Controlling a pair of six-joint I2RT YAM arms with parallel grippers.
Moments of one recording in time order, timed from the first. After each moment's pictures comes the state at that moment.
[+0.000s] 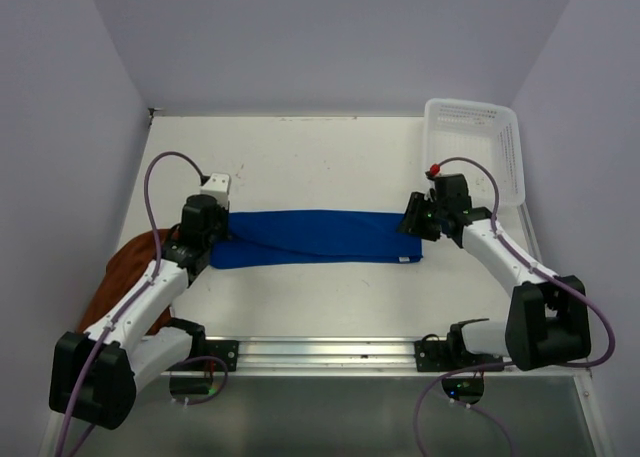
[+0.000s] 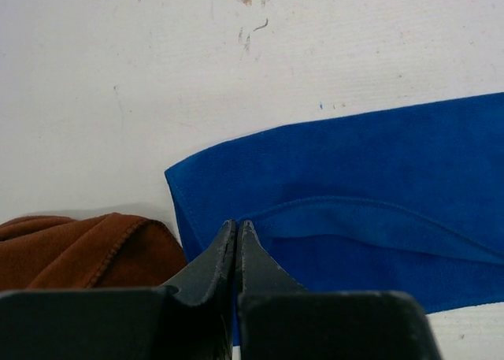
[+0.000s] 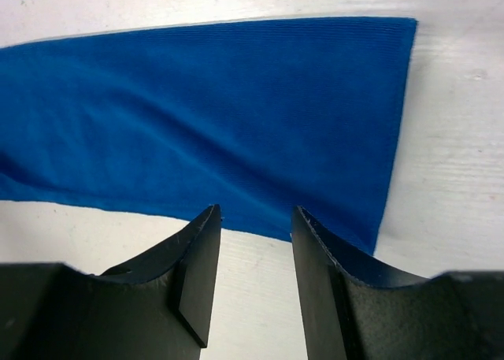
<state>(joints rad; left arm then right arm) -0.26 1.00 0.55 -0.14 -0.23 -0.04 0.16 1.29 0.78 -0.41 -0.19 0.43</state>
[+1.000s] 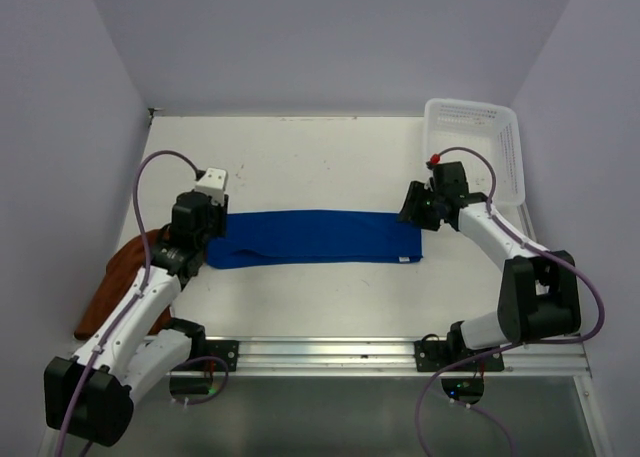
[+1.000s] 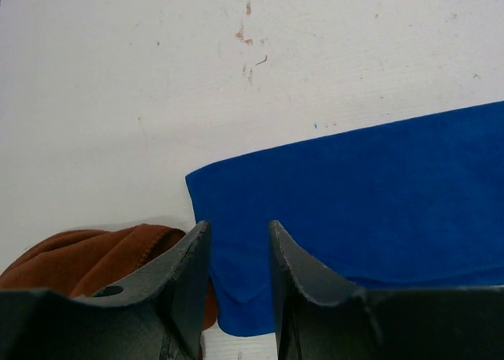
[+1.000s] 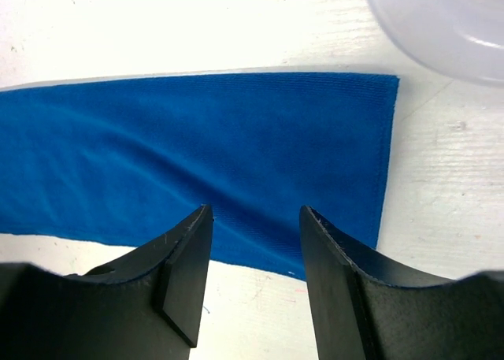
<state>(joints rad) -0.26 0.89 0.62 -0.25 -0.20 0.02 0.16 1.44 0.90 -0.41 -0.17 0.43</state>
